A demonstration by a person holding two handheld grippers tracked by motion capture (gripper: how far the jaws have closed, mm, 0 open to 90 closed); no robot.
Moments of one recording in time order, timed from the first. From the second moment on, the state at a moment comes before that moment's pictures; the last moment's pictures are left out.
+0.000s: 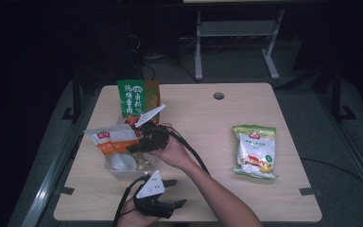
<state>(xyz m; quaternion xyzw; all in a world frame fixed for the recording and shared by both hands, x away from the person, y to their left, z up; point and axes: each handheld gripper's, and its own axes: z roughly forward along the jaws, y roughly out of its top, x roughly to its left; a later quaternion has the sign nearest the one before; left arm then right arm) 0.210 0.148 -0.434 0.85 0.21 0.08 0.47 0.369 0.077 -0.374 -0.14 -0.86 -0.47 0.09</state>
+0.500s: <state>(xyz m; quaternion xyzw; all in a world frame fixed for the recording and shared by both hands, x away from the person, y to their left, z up) 0.209 0.147 -0.434 0.85 0.21 0.08 0.48 0.368 0.080 -0.386 -0.13 -0.90 -0.41 0.10</state>
